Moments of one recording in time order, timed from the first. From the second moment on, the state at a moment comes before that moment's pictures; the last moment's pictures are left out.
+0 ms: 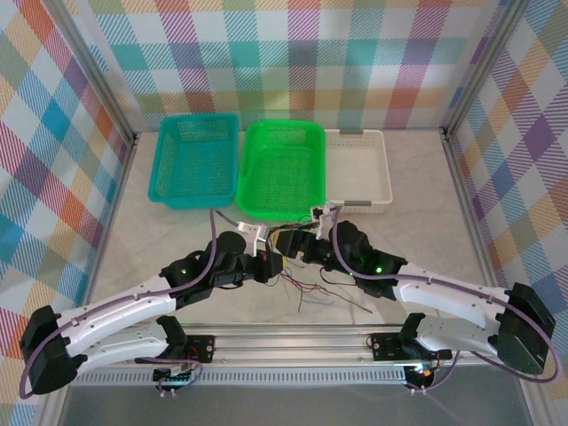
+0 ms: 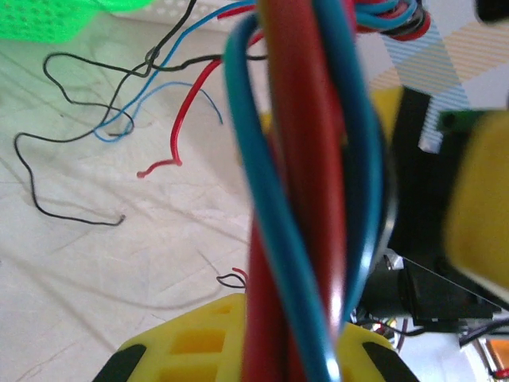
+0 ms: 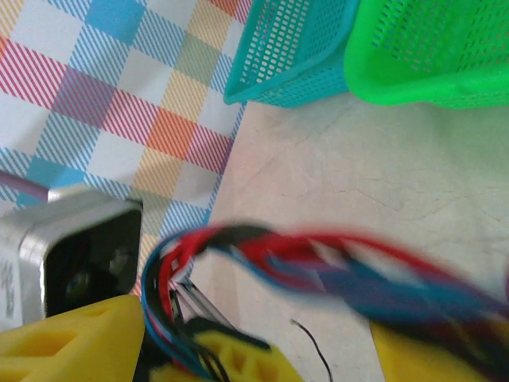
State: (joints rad) left arm -0.97 0.96 0.64 -0.19 0.11 -0.79; right arm 1.00 1.11 0.66 0.17 -0.04 1.01
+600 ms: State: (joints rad) left arm -1.04 0.92 0.61 -0.11 0.15 -0.77; right arm 1.00 1.11 0.59 0.39 0.11 1.12
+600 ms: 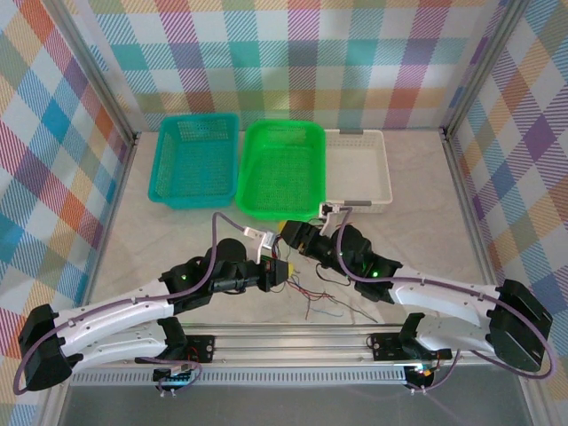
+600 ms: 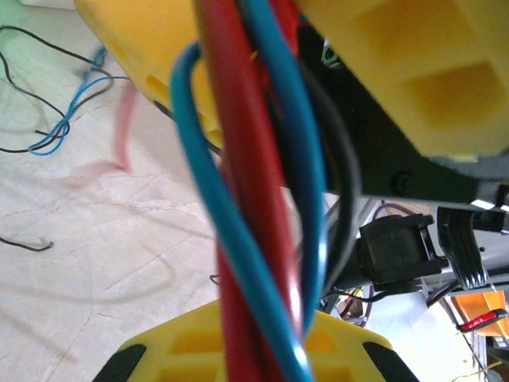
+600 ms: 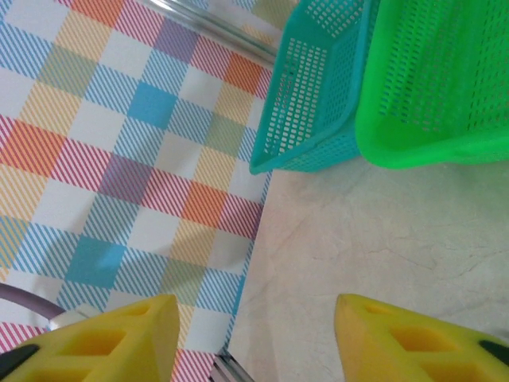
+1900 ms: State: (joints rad) left arm -1.09 0.93 0.55 0.00 0.30 -0.67; right arm 0.97 0.96 0.84 0.08 0.14 0.95
